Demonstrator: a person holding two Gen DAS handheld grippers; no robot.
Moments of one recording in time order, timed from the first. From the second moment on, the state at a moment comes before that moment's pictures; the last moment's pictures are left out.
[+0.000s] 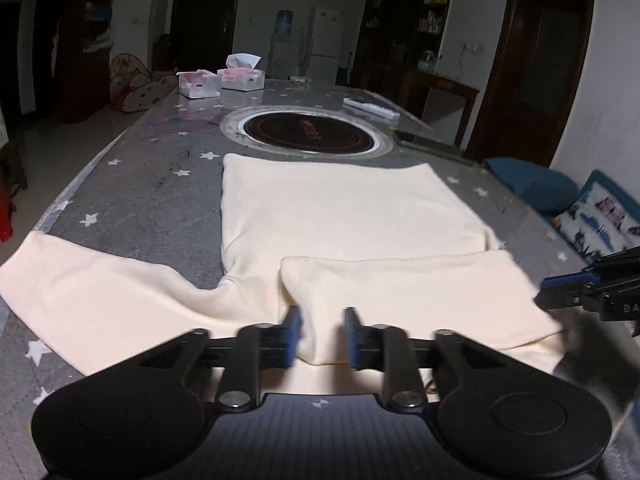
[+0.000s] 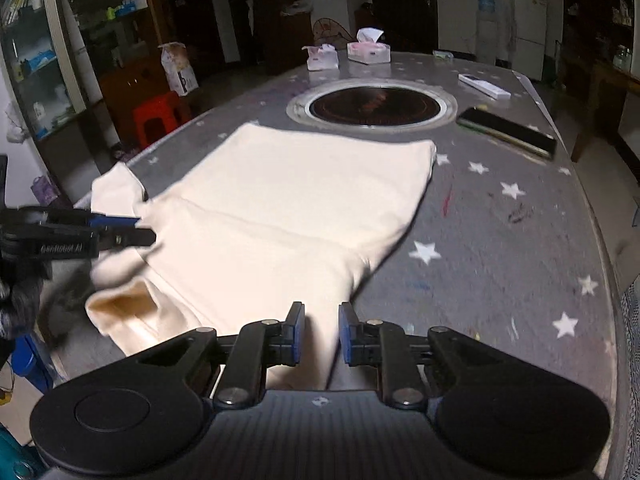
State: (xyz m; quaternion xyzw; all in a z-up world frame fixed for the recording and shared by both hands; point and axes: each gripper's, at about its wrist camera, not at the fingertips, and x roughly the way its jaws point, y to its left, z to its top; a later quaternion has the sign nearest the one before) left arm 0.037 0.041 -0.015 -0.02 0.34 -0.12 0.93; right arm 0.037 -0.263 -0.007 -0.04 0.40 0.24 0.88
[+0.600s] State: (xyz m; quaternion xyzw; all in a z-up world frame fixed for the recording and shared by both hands) left arm 0.035 0.058 -0.012 -0.03 0.36 -0.08 0.93; right arm 0.081 -0.236 -0.015 -0.07 0.37 0.25 0.89
